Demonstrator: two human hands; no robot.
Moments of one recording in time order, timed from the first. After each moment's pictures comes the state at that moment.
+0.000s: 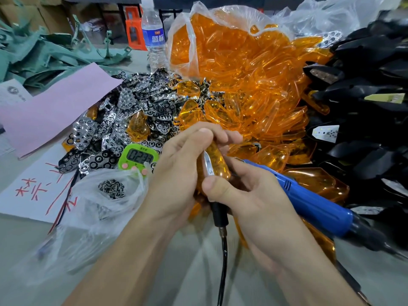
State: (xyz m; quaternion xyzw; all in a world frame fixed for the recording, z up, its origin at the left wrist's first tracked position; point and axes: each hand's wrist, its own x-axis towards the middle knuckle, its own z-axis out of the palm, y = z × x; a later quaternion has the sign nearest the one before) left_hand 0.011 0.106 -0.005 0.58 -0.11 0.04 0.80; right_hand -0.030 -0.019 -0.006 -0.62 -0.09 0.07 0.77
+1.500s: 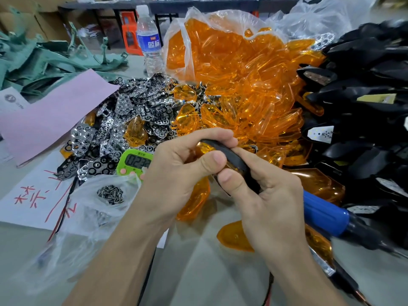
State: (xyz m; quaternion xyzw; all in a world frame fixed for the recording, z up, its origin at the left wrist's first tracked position) left_hand 0.010 0.123 -0.002 0.62 -0.19 0.01 0.76; right_hand -0.028 -0.030 -0.020 -0.74 -0.11 -0.16 0.65
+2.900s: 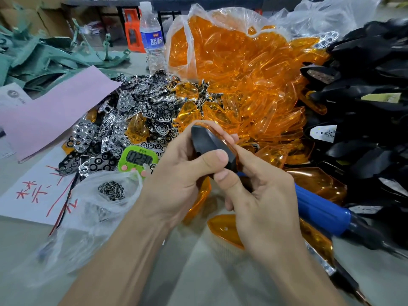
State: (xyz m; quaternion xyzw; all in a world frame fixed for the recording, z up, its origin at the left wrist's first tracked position) left_hand 0.009 0.115 -0.005 0.54 -0.17 -0.04 0.83; right_hand -0.027 -0.025 -0.020 -0.75 -0.15 -0.14 0.63
